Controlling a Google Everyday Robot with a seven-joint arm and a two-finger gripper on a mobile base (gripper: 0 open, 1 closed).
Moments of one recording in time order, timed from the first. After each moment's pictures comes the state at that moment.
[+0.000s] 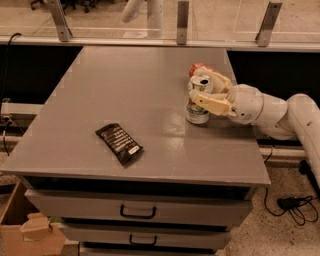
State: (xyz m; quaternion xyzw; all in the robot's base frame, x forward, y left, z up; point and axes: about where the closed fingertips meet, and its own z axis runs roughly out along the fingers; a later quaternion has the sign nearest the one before) arm 0.570 -0.107 0.911 -0.45 0.42 0.46 0.65
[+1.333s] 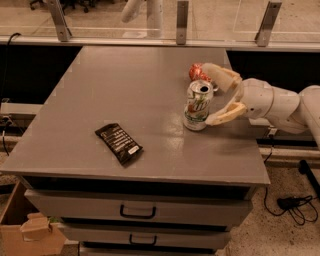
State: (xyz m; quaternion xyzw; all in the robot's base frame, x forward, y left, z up) arm 0.573 -0.125 0.924 -0.46 0.43 0.43 0.64
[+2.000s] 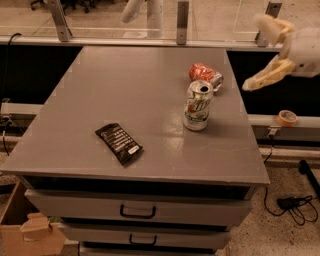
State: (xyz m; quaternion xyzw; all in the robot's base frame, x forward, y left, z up) arm 0.598 -0.204 1.008 -0.52 0.52 0.26 0.63
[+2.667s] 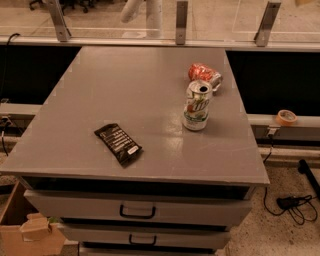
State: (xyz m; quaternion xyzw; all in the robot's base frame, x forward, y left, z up) arm 0.598 -0.262 1.187 -0.52 0.54 -0.06 0.66
